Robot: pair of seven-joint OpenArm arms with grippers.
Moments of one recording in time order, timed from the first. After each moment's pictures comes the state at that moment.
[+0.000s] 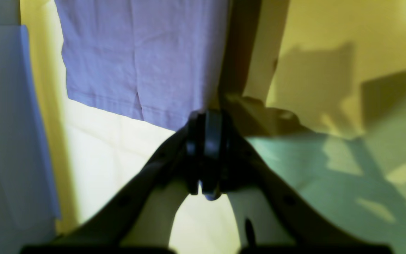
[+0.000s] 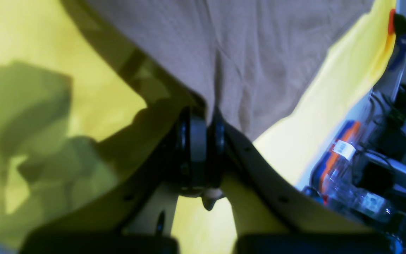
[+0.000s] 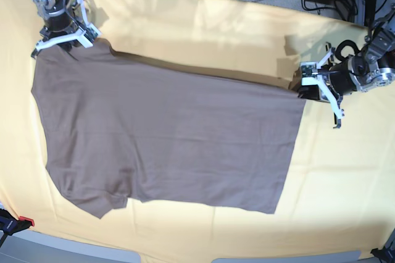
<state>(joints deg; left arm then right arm) -1.8 -67.4 30.4 108.6 5.4 -31.6 7.6 -38.1 41.5 -9.9 122.8 -22.2 8.6 -49.7</state>
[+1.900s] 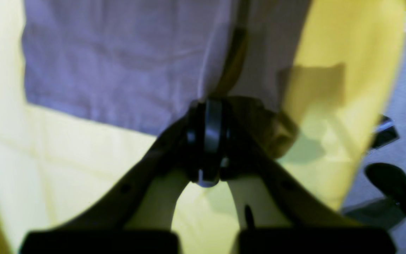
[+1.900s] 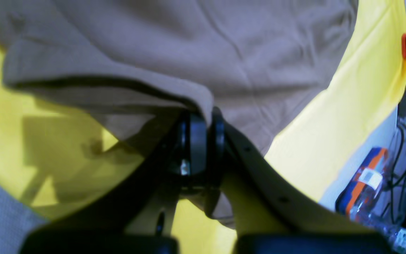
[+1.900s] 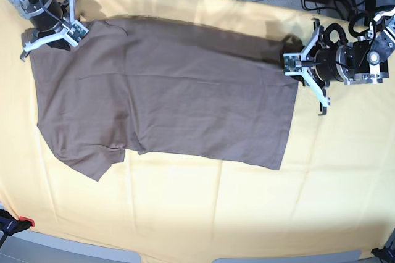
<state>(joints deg) -4.6 -64.7 30.4 119.9 -23.3 -39.3 37.3 -43.5 42.7 4.9 128.9 -5.5 19.1 -39.5</state>
